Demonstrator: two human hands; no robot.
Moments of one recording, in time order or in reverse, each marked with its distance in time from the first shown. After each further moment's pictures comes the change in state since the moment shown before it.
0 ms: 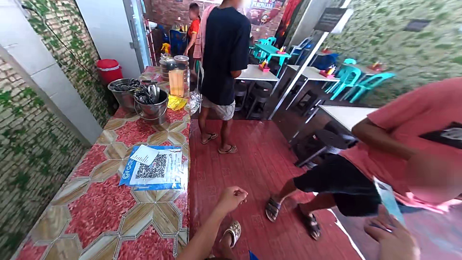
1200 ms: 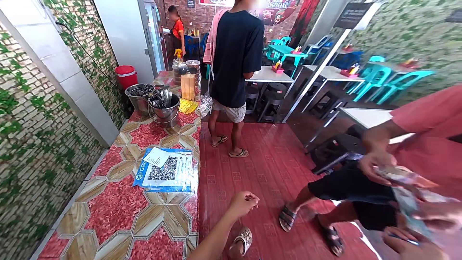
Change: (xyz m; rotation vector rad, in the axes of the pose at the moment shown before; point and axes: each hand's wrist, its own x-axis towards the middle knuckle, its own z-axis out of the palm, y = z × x) left_hand 0.011 0.000 0.000 0.038 -0.019 -0.021; right_hand 0.023 0.020 0.007 0.155 0.114 0.027
